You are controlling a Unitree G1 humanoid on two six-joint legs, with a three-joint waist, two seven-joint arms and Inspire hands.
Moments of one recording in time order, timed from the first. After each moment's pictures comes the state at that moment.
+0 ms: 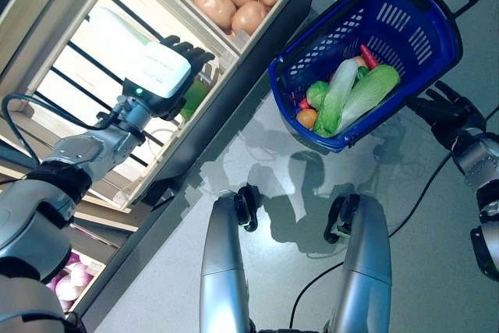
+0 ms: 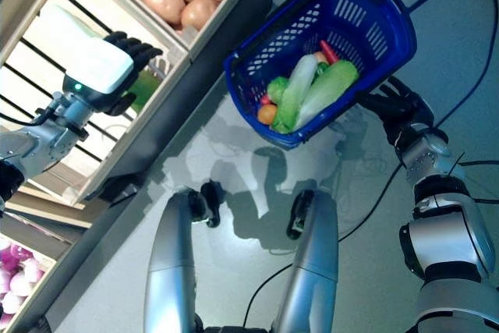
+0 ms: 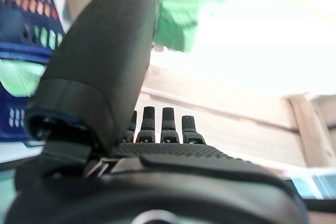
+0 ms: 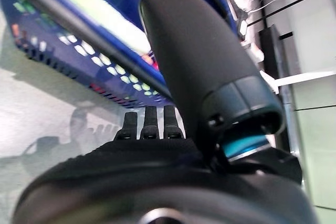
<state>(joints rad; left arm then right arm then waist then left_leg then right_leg) -1.10 1.04 -1.05 0.79 0.56 -0.27 0.58 -1.00 -0.82 0.33 1.22 1.12 0.04 0.15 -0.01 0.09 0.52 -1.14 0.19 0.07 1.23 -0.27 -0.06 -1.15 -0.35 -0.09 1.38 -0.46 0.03</state>
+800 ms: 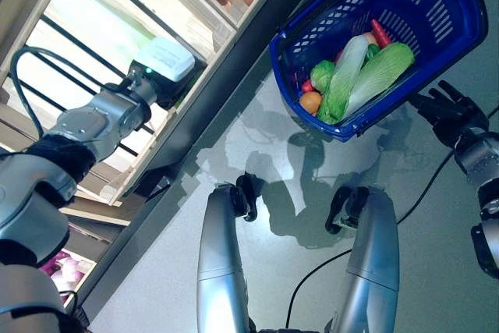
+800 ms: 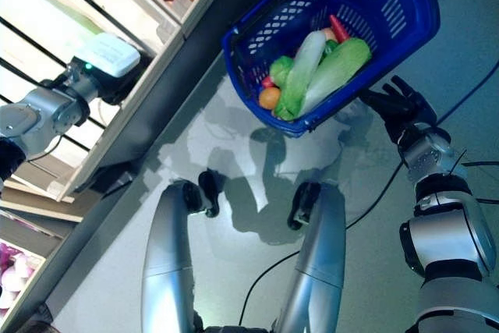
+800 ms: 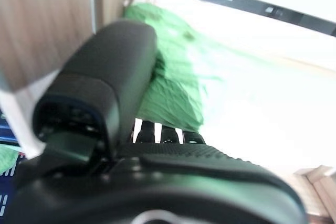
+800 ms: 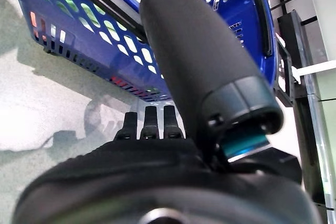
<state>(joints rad) -1.29 1.03 -1.13 0.72 0.47 -0.12 0.13 -1.03 -0.83 0.34 1.25 1.16 0.04 0.17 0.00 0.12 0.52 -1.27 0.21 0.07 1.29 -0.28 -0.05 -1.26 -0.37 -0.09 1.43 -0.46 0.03</state>
